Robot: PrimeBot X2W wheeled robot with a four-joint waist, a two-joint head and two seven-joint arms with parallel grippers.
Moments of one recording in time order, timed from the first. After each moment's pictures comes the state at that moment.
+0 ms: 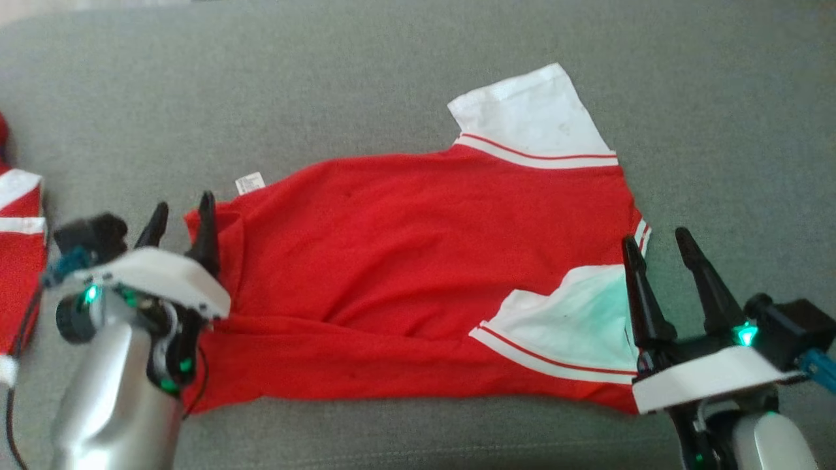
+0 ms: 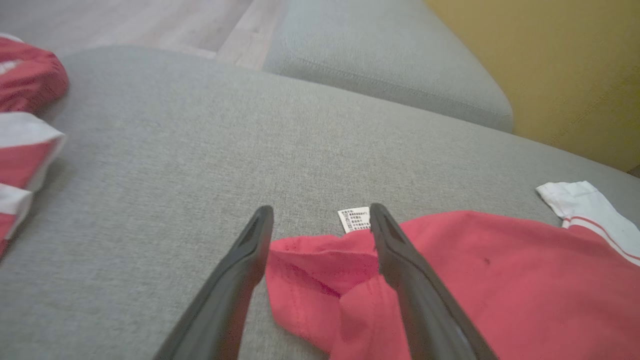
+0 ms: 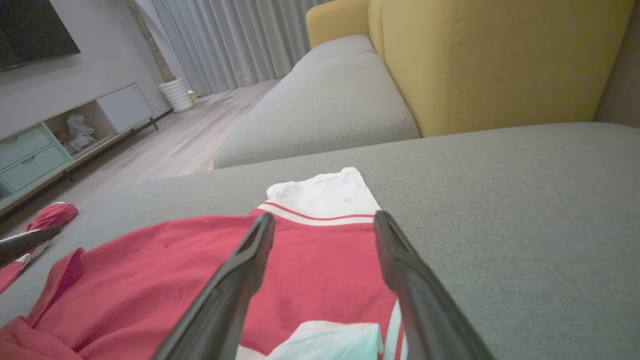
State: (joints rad) left arm -0.33 0.20 -0.18 0.41 -0.51 0.06 -0.04; right arm 0.07 -0.04 0.08 -0.17 0.24 0.12 0.04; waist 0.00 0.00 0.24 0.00
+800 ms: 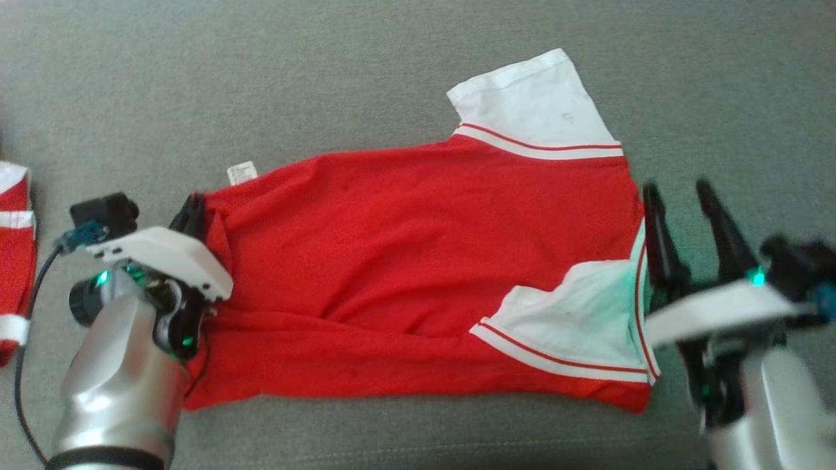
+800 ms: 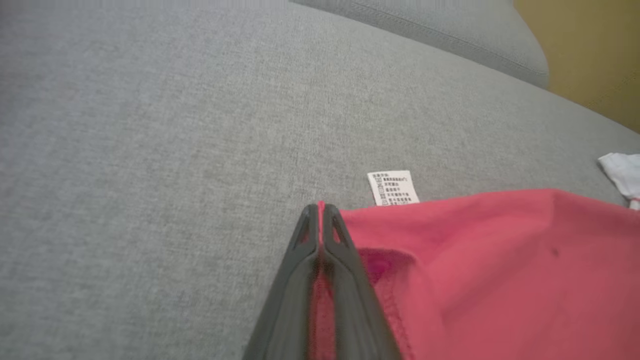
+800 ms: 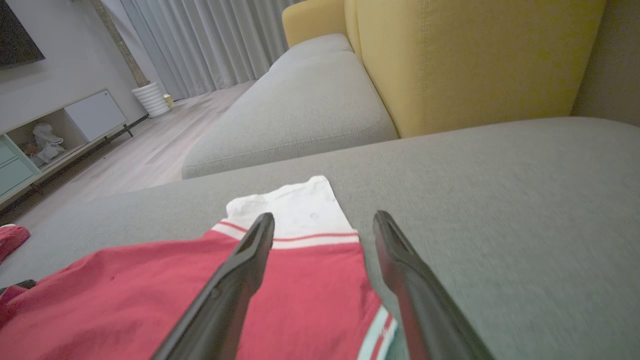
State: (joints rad) left arm -0.54 0.18 -0.22 0.81 -0.55 -0.05 -0.08; right arm -0.10 -0.05 0.03 -0.01 0.26 0.12 0.04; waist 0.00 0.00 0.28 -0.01
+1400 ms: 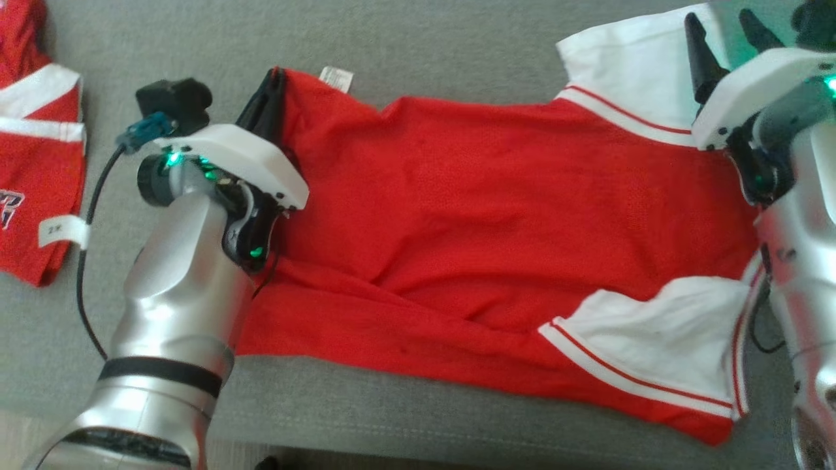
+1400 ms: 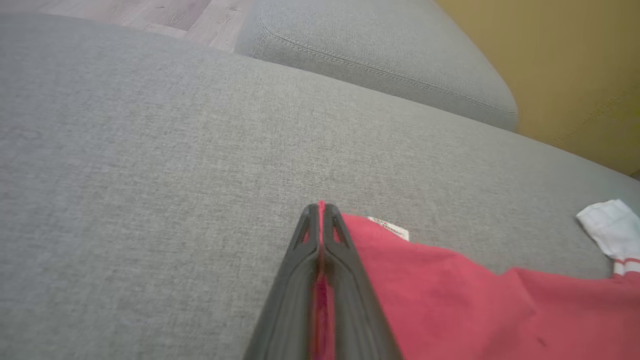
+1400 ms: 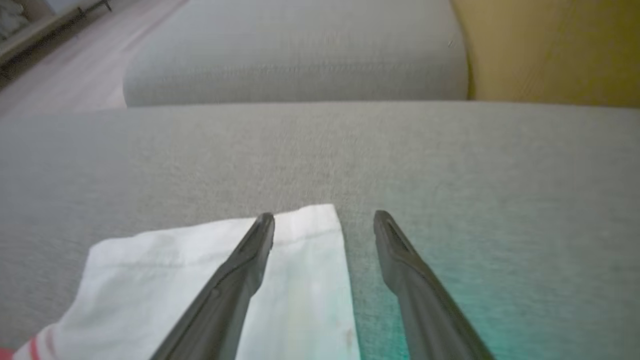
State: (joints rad) left arm -0.79 0.06 -0.32 0.84 -0.53 -0.11 -0.17; right arm -0.83 -0.24 0.11 0.71 0.28 0.12 0.15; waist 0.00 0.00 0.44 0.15
